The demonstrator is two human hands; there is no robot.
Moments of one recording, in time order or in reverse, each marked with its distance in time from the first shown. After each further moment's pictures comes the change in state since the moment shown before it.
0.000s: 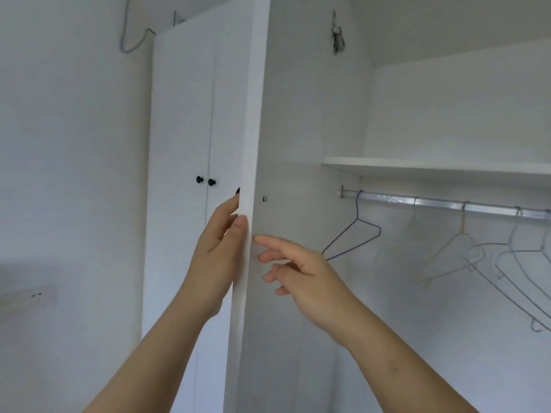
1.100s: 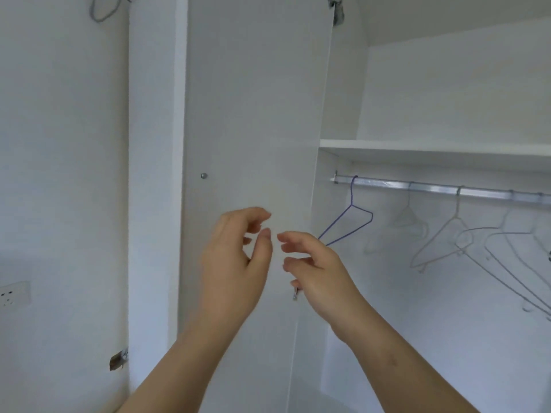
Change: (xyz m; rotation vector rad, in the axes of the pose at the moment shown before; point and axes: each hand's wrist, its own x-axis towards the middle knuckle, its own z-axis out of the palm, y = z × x) left_hand -0.002 -0.036 0.015 0.490 0.166 0.307; right_hand 0.014 0.035 0.002 0.007 0.224 0.114
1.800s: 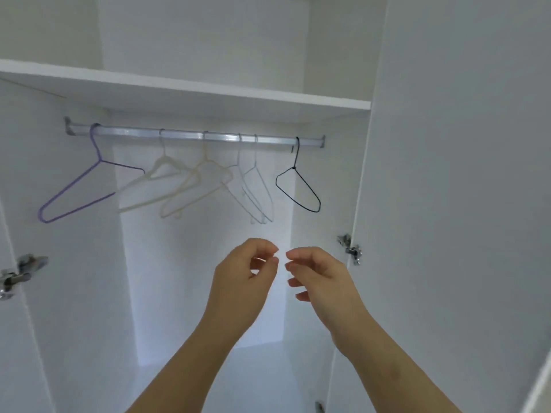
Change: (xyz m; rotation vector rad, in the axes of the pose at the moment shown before) left_hand -0.167 0.194 0.219 -0.633 -0.835 -0.196; right_hand -0.242 0.037 -0.244 -0.148 0.805 0.411
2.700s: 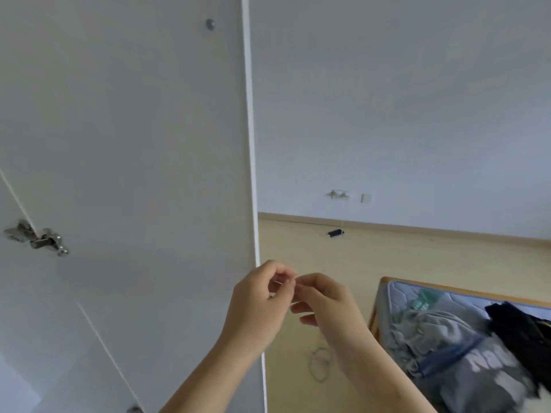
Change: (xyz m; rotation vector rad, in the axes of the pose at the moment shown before) left_hand -0.091 0.054 0.258 -0.467 -1.092 0.216; right_hand -0.151 0.090 -0.175 -0.025 1.087 0.439
